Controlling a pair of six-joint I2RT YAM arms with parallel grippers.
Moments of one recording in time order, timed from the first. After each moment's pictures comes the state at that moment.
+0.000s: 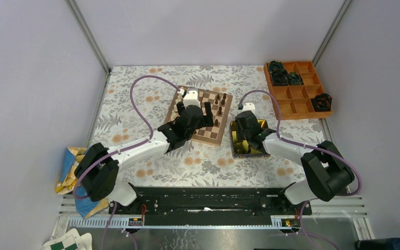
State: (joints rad) left arm -0.81 1.48 0.95 0.06 -0.48 -0.53; right arm 0.58 1.46 0.70 -0.02 0.33 0.32
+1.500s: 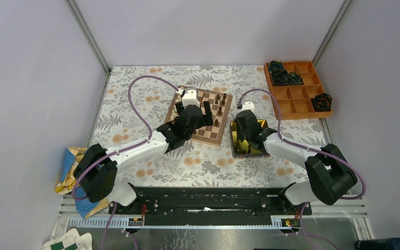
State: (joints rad) left arm -0.81 1.46 0.95 0.06 -0.49 -0.55; right arm 0.60 1.43 0.72 -0.07 0.32 0.32
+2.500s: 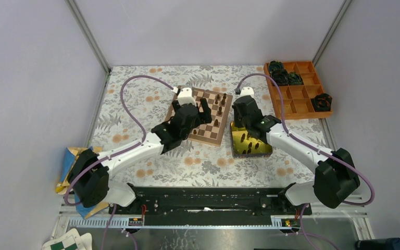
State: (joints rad) left arm -0.81 1.40 0.95 0.05 -0.50 -0.56; right arm 0.62 1.38 0.95 -0.28 0.32 0.31
